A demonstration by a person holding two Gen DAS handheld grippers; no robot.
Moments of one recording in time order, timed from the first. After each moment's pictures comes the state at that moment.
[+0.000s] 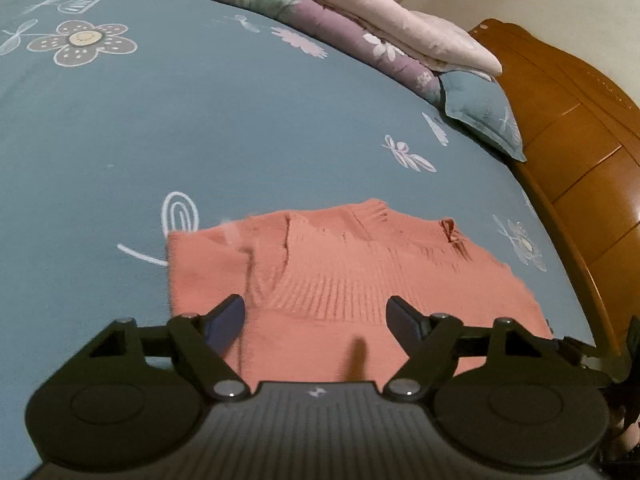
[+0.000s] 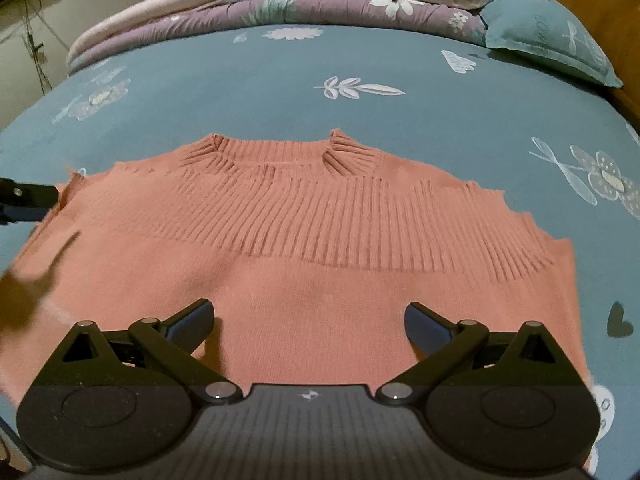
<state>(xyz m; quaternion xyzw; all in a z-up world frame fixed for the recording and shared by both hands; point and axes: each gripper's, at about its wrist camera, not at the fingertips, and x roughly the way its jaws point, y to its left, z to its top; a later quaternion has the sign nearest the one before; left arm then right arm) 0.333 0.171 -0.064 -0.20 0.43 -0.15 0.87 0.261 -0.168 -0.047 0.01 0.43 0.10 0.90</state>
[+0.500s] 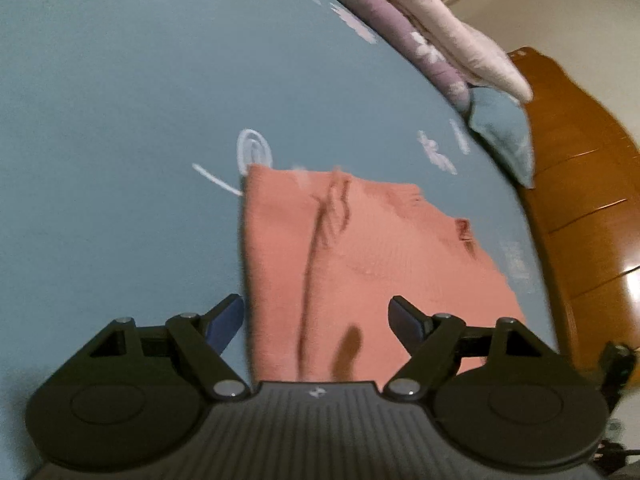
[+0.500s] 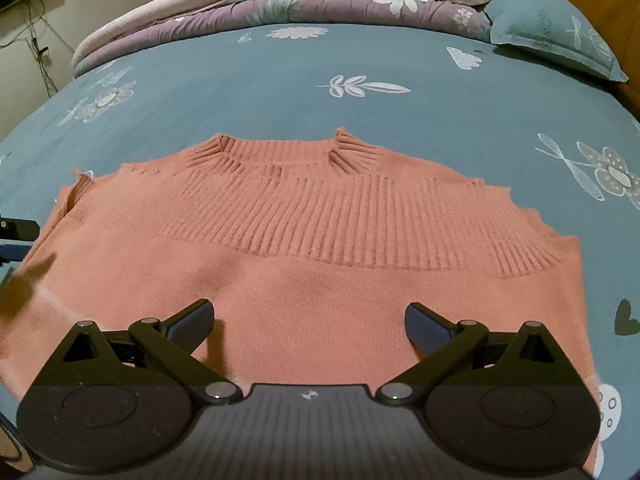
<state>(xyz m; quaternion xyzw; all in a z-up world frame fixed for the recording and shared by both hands) 0.318 0.218 -0.096 -0.30 0.47 -0.15 0.82 0.264 -0.168 -0.046 0.01 0.43 0.11 0.89</state>
